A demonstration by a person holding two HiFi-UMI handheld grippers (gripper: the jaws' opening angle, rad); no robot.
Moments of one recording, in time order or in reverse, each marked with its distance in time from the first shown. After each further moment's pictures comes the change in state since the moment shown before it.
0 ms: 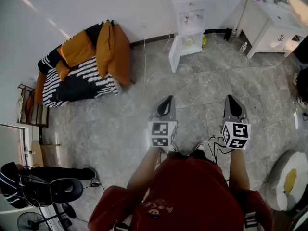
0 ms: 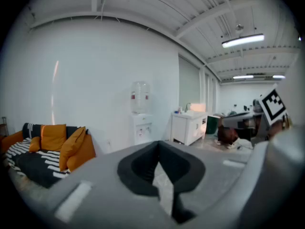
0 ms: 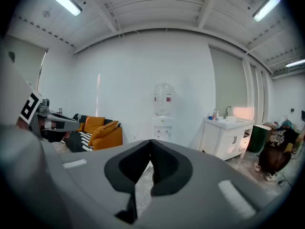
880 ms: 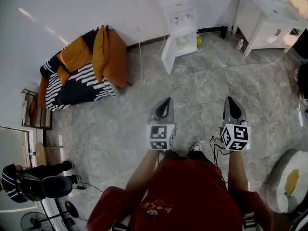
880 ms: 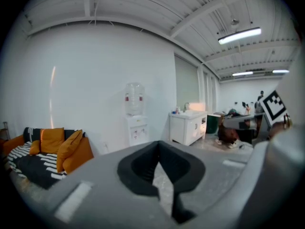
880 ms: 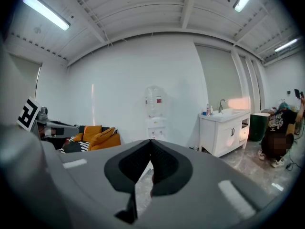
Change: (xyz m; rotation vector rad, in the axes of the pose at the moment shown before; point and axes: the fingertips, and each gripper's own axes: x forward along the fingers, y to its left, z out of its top) left arm 0.030 -0.097 0.004 0.032 -0.016 0.027; right arm -0.035 -0.102 -0.027 0.123 -0.050 0.009
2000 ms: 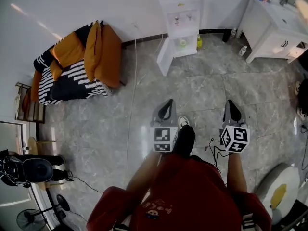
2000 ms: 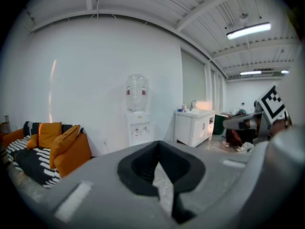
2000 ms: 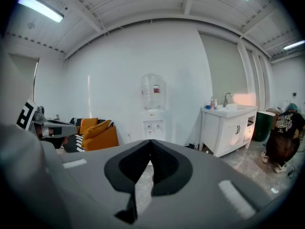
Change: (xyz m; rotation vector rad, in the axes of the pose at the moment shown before) left arm 0.146 0.011 -0.009 -0.038 0.026 0.042; right arm 0.136 -0.079 -0.010 -0.019 0.100 0.012
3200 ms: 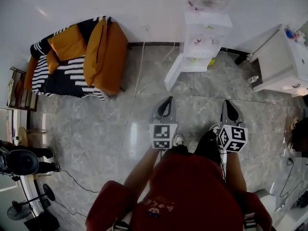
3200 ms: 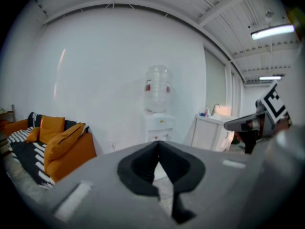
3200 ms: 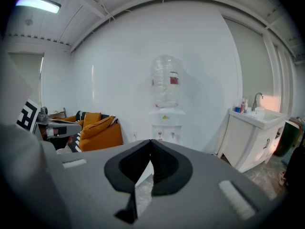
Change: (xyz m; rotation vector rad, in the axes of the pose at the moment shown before) left arm 0.211 0.207 0.057 -0.112 -0.004 0.124; right arm 0.307 0.051 0.102 -0.091 0.096 0.139
